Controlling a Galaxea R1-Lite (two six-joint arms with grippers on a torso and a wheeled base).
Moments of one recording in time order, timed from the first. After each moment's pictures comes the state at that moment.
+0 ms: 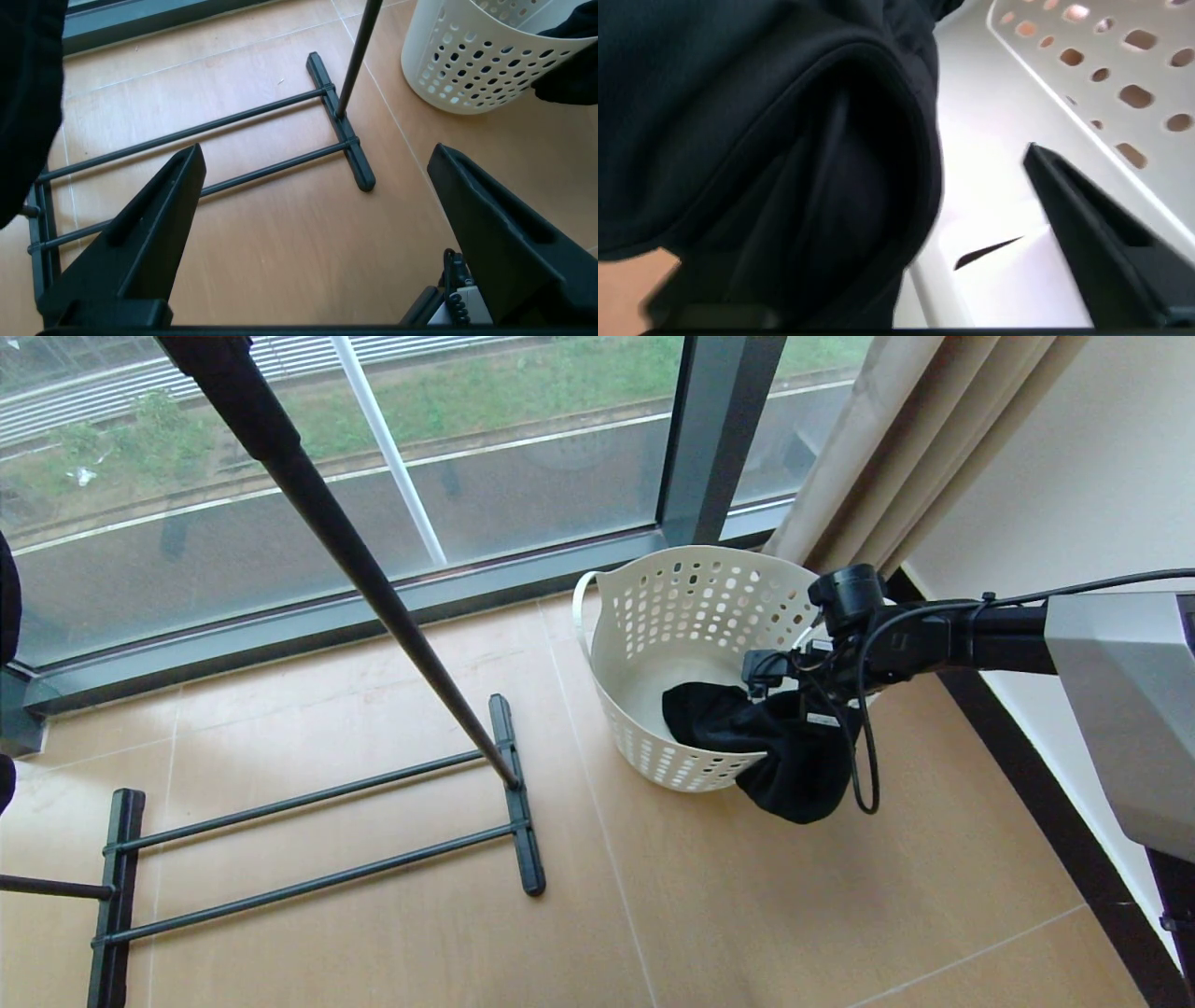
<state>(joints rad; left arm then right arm) -0.01 0.00 0.00 0.02 -0.06 0.04 0.20 2.36 -1.96 0.40 -0.21 -1.16</state>
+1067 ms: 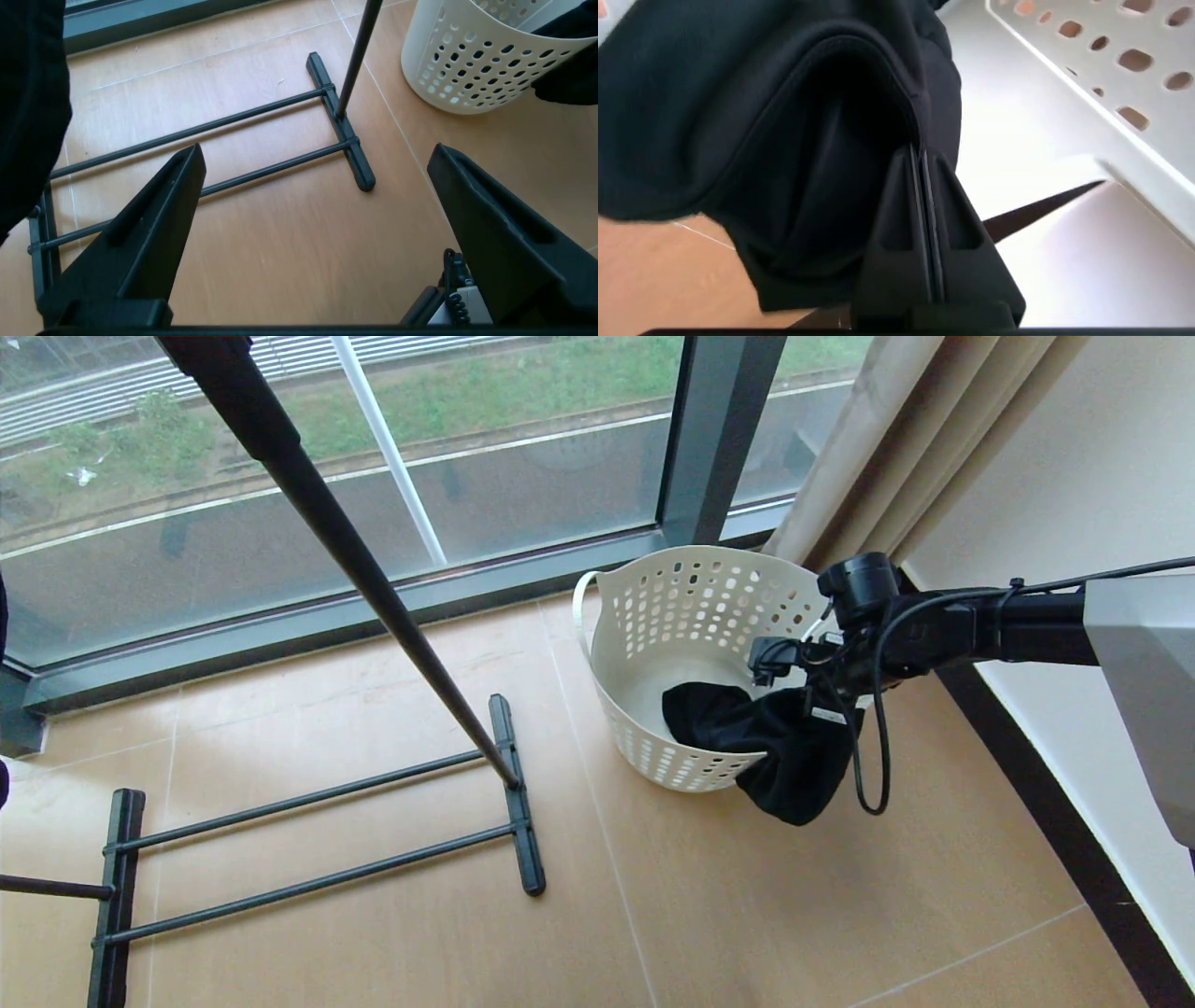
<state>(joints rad) -0.01 0.00 0.00 0.02 -0.06 0.04 0.21 2.28 -1.88 0.40 -0.22 -1.05</state>
